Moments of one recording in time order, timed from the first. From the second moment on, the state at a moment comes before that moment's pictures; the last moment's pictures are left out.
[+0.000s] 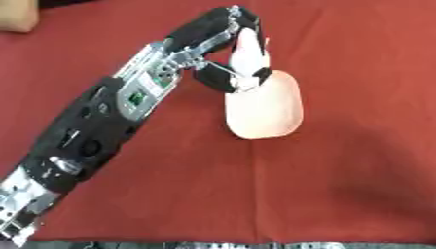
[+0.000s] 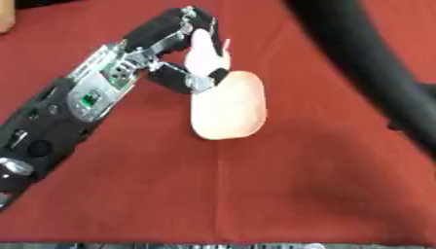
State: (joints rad) left arm -0.75 0.57 -0.37 -1.48 -0.52 -0.38 -0.05; right arm -0.15 -0.34 0.10 -1.98 0.02 -0.59 0.23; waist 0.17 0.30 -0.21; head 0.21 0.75
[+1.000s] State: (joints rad) left arm -0.77 0.58 -0.40 -1.46 -0.66 -0.45 -0.20; right arm -0.15 -0.35 0.10 -1.98 0.02 -0.58 0.23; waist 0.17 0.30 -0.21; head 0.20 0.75
